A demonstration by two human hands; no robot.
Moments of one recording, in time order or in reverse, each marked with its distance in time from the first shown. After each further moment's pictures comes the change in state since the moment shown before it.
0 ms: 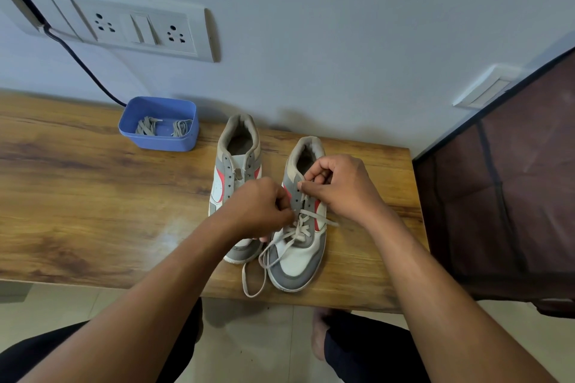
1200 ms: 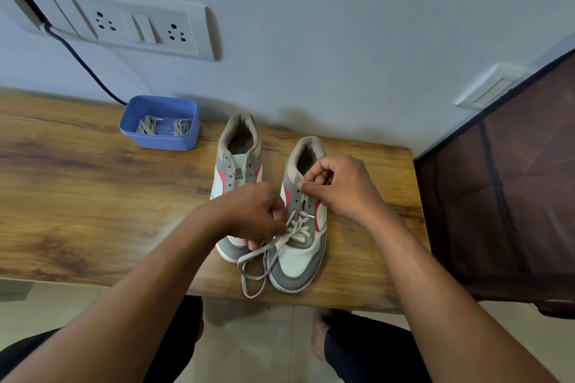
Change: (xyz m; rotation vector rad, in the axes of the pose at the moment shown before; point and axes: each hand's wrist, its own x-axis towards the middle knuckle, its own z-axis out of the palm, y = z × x) left_hand -0.001 -0.012 -0.011 -0.013 -0.226 -0.004; right_hand 0.000 0.002 0.000 0.030 -0.025 -0.002
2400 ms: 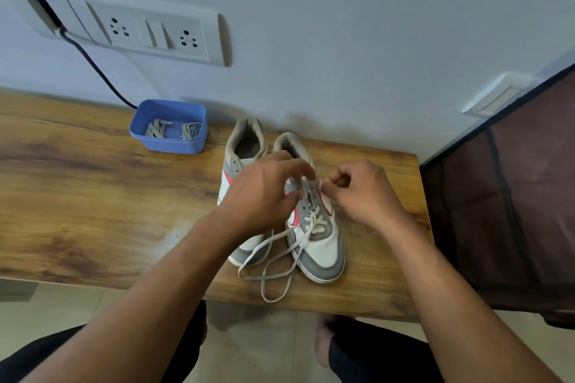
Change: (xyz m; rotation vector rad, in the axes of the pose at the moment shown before) left_hand 0.001 0.006 0.000 0.131 0.659 0.353; right_hand -0.002 -0.002 -0.009 -0.154 0.099 0.028
